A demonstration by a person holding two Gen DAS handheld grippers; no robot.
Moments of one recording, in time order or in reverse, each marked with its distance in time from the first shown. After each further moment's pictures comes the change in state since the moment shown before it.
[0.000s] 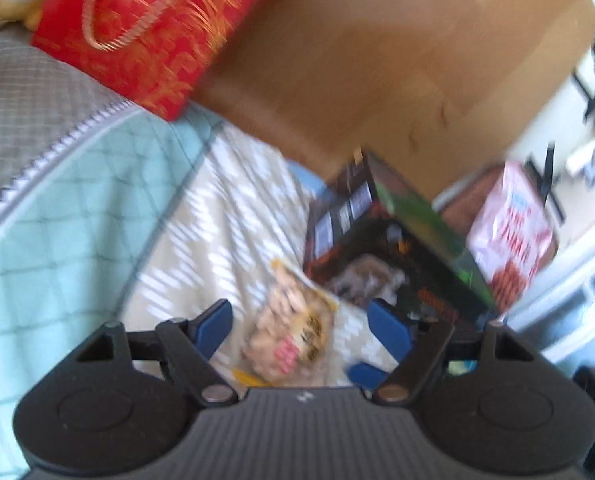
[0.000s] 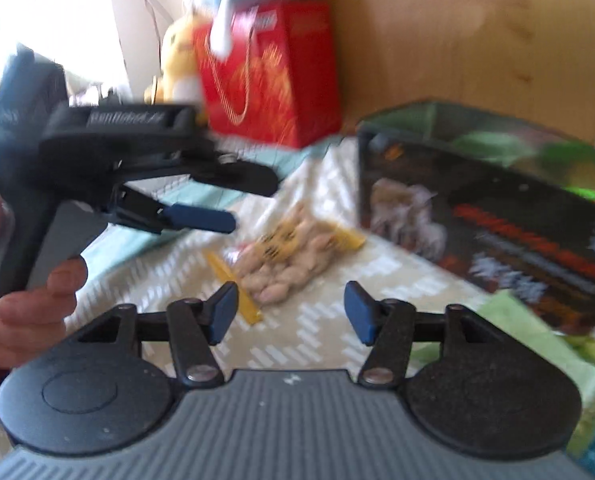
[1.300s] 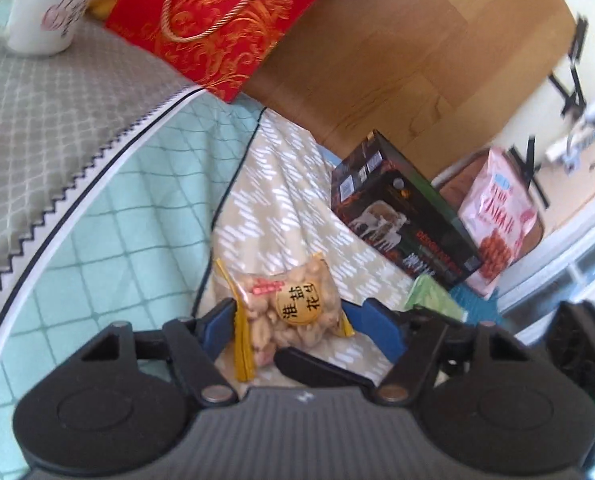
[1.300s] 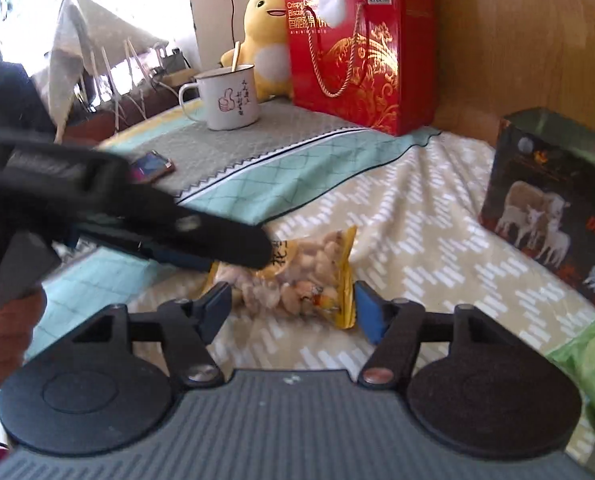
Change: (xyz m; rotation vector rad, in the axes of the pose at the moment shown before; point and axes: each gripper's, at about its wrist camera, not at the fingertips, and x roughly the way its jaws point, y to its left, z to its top) left arm -0.087 0.028 -0.052 -0.018 -0.026 -0.001; right arm -0.006 0.075 -0.024 -0.162 -0.002 0.065
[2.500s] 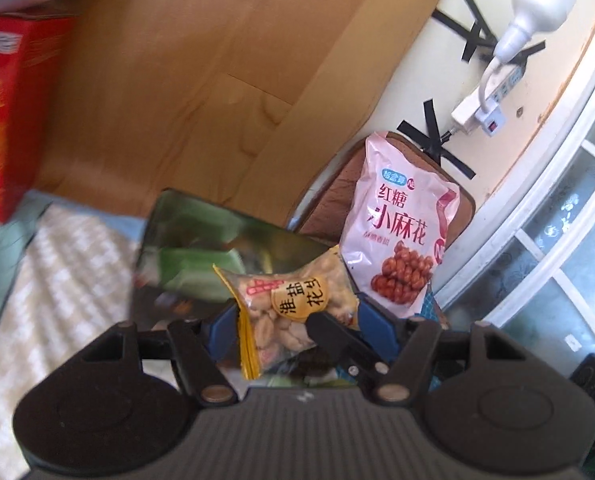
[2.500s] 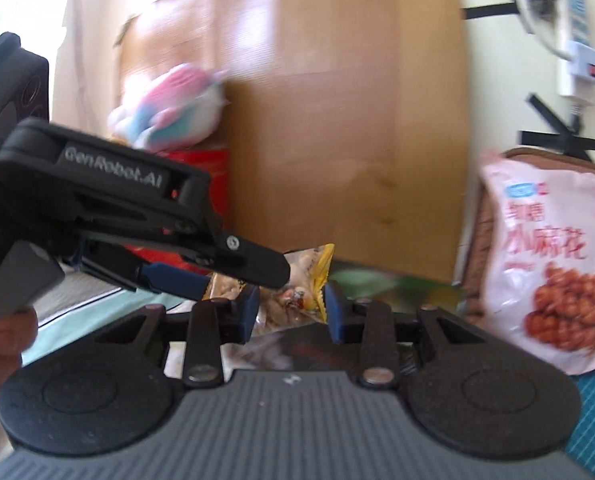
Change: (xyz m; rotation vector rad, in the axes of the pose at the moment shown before) left arm 0.103 -0.161 0.083 0.270 0.020 -0.184; right arm -0.078 -0.115 0.018 0.153 -0.413 -0.462
